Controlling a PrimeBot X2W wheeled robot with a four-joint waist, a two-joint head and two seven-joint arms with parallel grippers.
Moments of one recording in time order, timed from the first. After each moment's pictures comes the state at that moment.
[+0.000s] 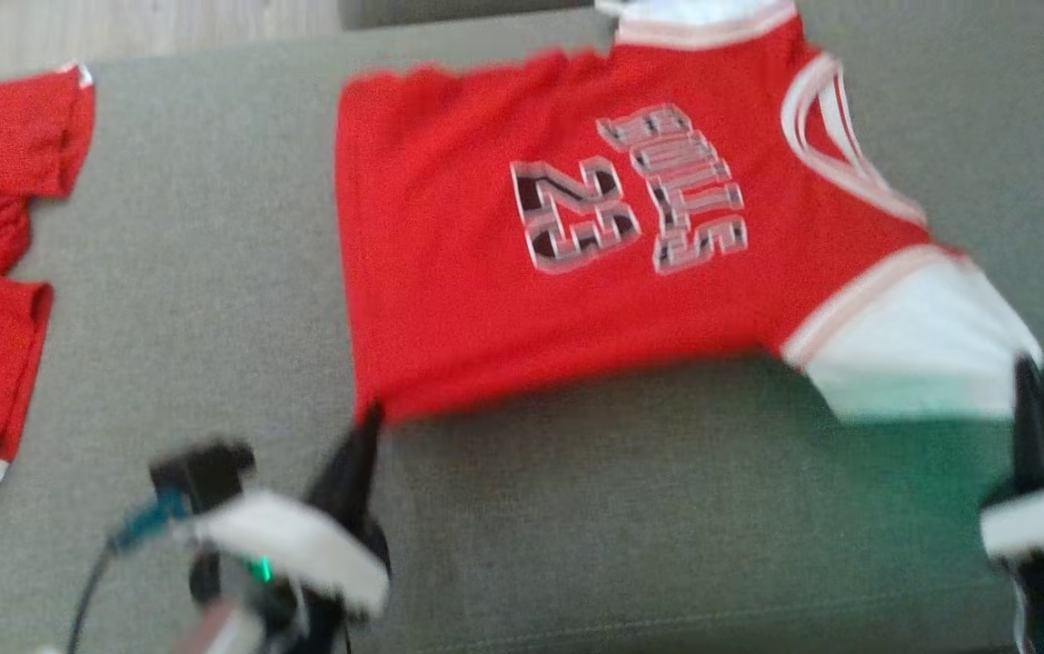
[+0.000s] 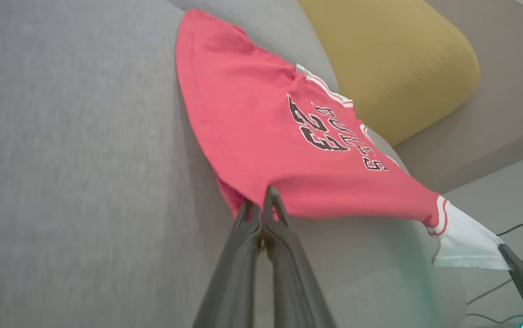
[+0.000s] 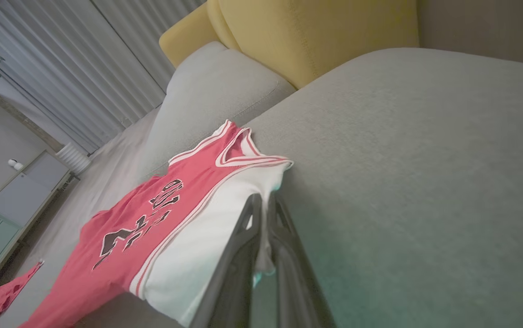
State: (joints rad) left arm -0.13 0.29 -0.55 0.11 -0.95 0.11 -0.14; right arm -0.01 -0.04 -0.24 0.04 0.57 0.13 0.13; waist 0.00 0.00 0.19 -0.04
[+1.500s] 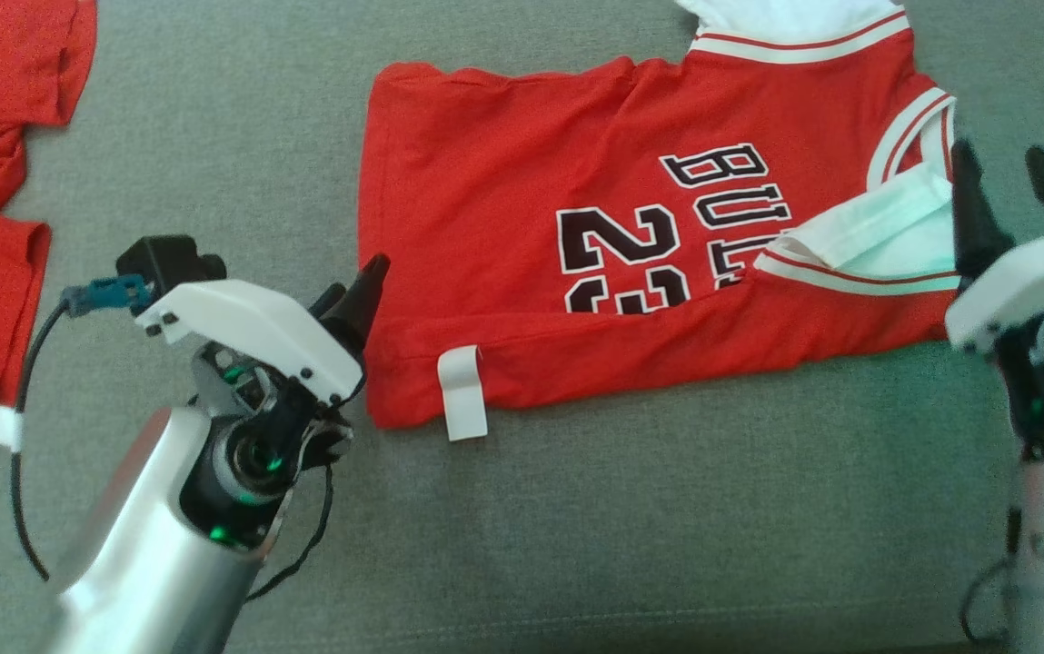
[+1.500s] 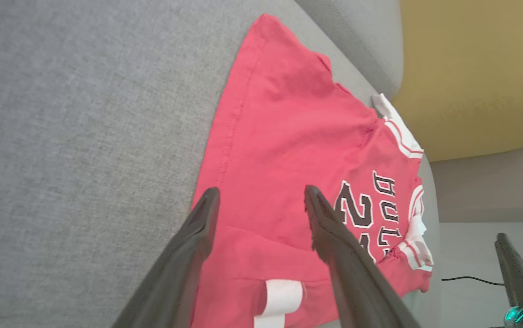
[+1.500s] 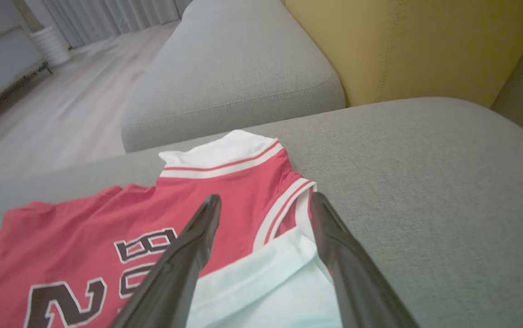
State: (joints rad) left arm -0.39 0.26 -0.47 0.07 -1.14 0.42 0.26; right arm -0.40 -0.06 -0.22 0.11 0.19 0.13 0.41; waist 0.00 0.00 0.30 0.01
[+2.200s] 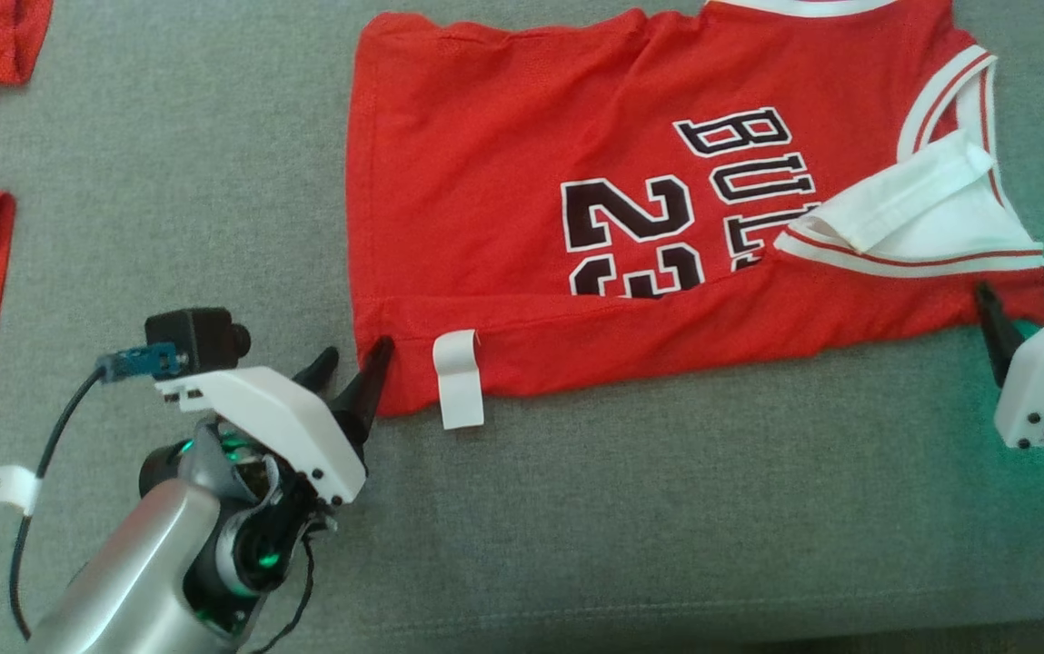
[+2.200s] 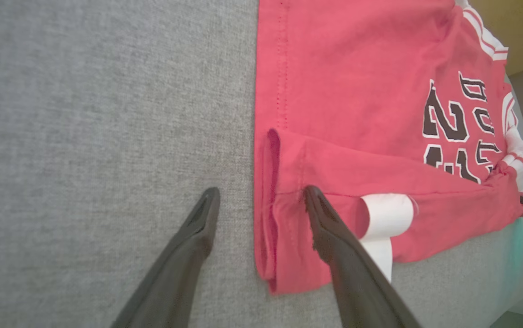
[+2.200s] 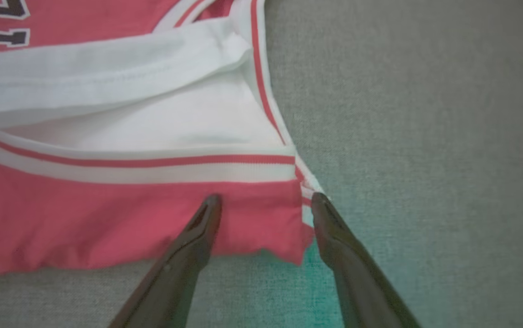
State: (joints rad) left arm -0.28 0.39 -0.59 -0.01 -0.98 0.38 0.24; right arm -0.23 -0.27 -0.14 0.07 0.16 0.13 0.64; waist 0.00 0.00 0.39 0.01
